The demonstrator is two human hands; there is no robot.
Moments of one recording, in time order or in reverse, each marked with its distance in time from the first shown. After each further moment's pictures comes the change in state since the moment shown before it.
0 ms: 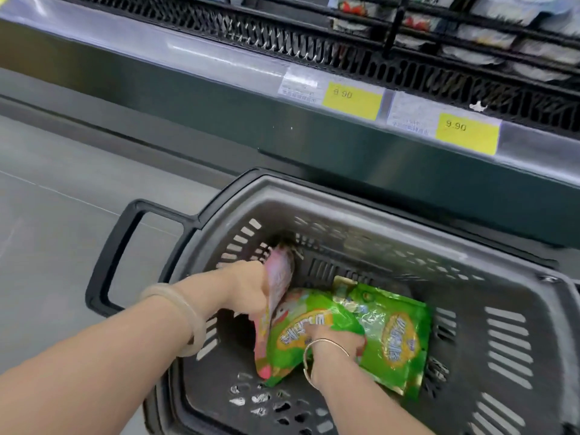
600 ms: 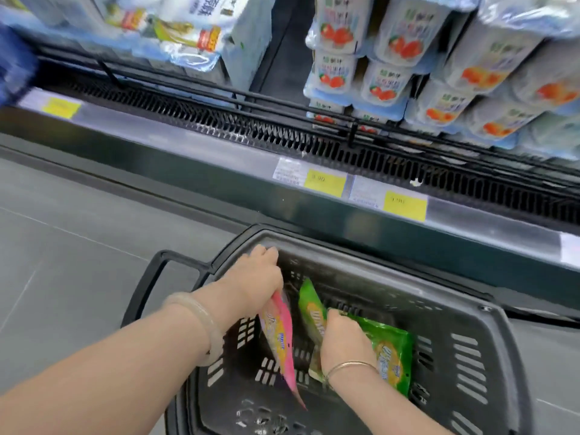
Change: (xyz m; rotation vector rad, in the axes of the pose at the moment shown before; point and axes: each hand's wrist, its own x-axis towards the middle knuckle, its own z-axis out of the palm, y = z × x) left_hand -0.037 0.025 -0.049 0.482 0.296 0.185; right_hand -0.059 -0.025 -0.065 -1.053 0.127 -1.006
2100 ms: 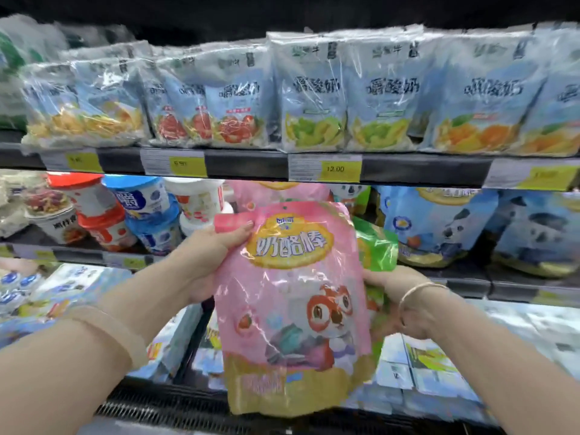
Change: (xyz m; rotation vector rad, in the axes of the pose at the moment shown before) left_hand -0.171 0.064 -0.485 -1.776 0.723 0.286; right_hand -0.159 0.098 -0.520 1.361 0.200 -0.225
